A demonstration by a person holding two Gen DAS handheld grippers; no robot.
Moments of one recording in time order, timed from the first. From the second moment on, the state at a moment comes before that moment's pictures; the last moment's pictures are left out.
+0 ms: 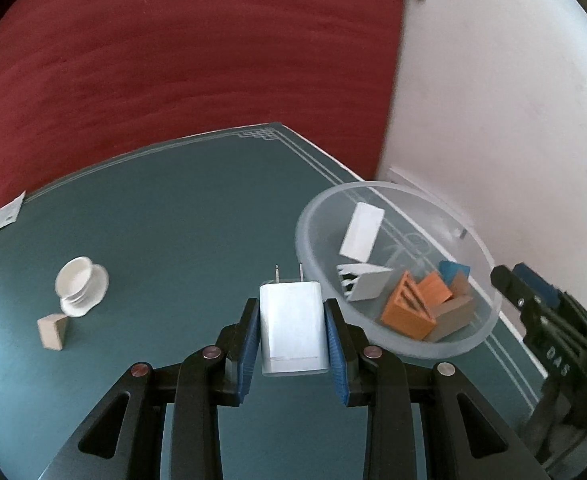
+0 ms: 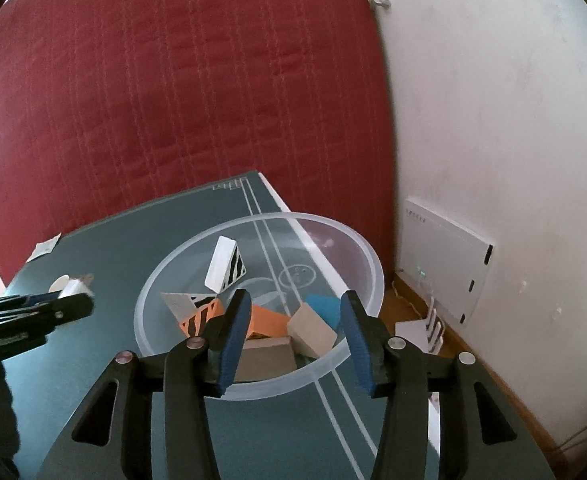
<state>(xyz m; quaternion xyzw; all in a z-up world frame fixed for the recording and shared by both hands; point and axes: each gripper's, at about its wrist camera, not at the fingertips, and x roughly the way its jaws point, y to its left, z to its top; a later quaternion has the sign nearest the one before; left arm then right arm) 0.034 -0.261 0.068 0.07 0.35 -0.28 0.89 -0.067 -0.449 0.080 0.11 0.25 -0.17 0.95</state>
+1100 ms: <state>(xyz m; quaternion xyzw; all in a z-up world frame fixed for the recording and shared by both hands) 0.047 -0.288 0.049 0.08 0.34 -0.26 0.90 -0.069 -0.450 0.081 0.11 0.24 -0.17 0.95</state>
